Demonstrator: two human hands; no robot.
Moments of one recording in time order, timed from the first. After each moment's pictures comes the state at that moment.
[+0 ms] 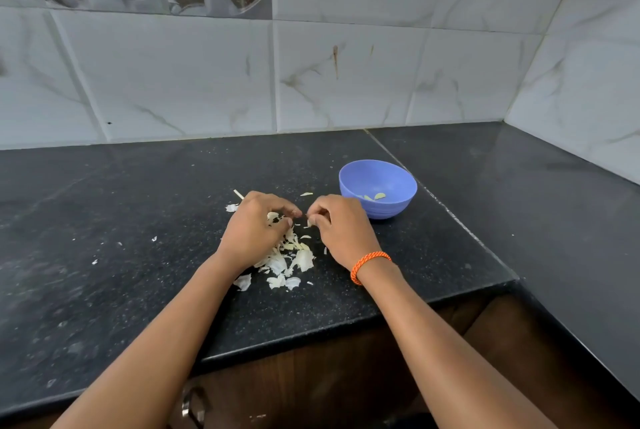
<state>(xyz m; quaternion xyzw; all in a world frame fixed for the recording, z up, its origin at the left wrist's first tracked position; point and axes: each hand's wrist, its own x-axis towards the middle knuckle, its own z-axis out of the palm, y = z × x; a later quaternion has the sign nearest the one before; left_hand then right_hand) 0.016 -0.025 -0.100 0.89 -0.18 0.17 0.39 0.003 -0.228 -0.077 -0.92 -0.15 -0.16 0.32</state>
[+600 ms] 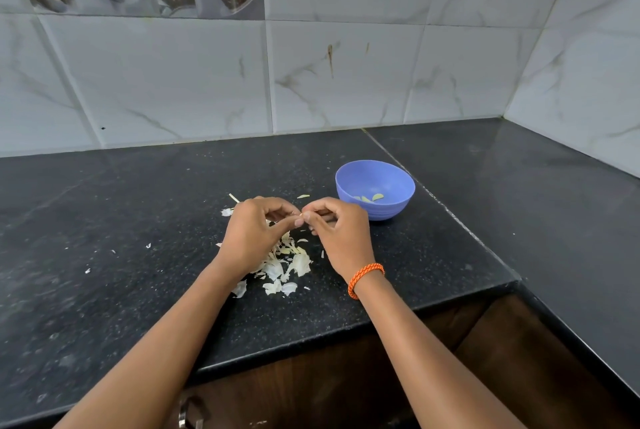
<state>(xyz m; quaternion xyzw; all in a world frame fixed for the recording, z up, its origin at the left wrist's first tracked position) 0.001 -0.041 -0.085 0.85 -0.18 0.16 0.47 -0.008 -0.225 -0.087 -0.81 -0.13 -0.20 0.54</state>
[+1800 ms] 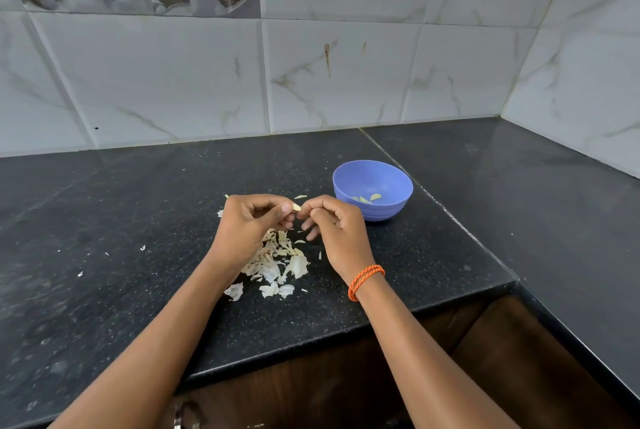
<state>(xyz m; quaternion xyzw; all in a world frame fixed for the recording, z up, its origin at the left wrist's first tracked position) 0.003 -0.041 -0.082 0.73 -0.17 0.12 0.65 -0.008 -0.225 -0.089 -0.74 -0.13 -0.14 0.64</state>
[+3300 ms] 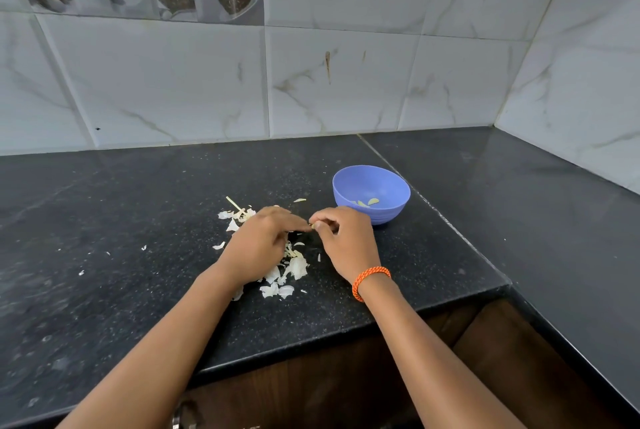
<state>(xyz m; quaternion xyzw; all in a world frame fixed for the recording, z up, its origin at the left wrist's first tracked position) 0.012 -0.041 -0.100 0.91 -0.26 0.13 0.30 0.000 -0.242 -0.096 -0.89 -0.11 -0.19 0.40</state>
